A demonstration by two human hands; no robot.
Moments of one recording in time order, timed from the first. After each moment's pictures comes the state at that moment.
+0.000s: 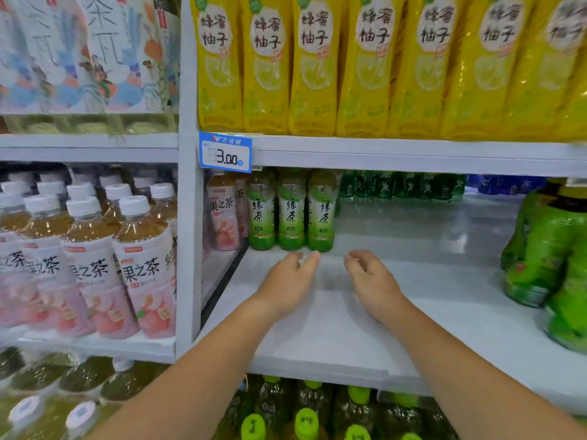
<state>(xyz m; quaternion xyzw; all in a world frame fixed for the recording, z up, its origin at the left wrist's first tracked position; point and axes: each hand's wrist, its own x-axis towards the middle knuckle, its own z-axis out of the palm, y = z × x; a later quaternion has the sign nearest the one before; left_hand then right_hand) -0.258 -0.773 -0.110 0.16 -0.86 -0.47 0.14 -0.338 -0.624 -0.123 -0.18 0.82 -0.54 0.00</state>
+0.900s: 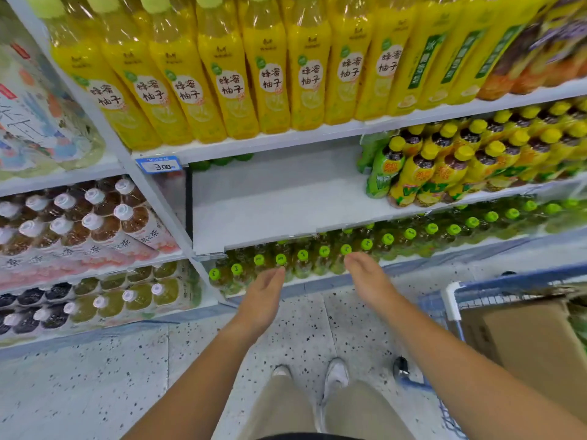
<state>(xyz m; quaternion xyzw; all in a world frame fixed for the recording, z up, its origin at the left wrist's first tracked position) -0.028 -0.613 0.082 0.29 -0.74 -0.56 -0.22 -0.095 -0.405 0.057 0.12 0.82 -0.48 0.28</state>
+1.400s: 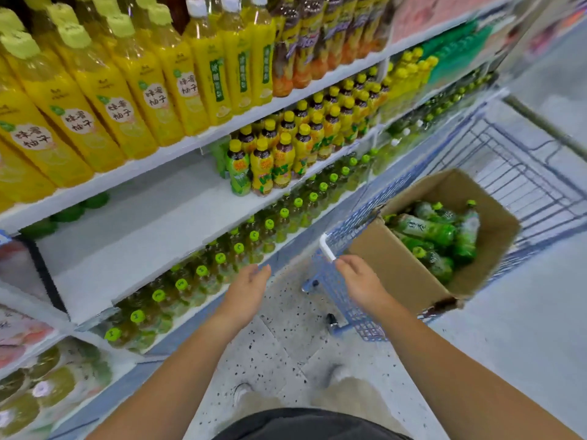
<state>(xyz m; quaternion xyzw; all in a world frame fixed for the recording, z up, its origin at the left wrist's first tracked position) -0.026 -0.495 0.122 0.05 -0.78 -0.52 -0.34 0.032 -0.269 0.124 0.32 0.80 -0.48 0.14</state>
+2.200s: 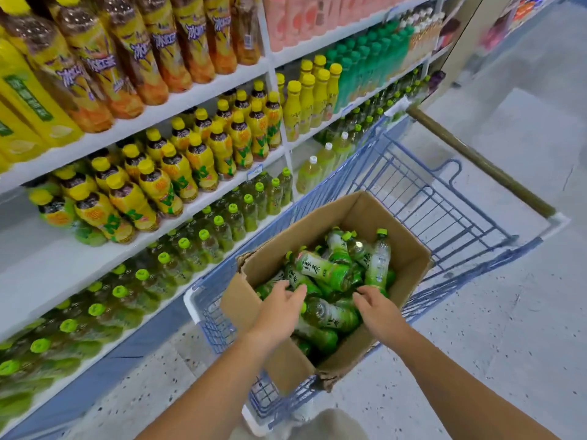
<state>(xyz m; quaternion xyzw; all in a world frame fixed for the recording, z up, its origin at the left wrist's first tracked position) -0.017 -0.068 0.105 0.02 -0.77 -0.48 -0.43 0.073 0.129 0.088 0.37 0.82 -0.40 0.19</state>
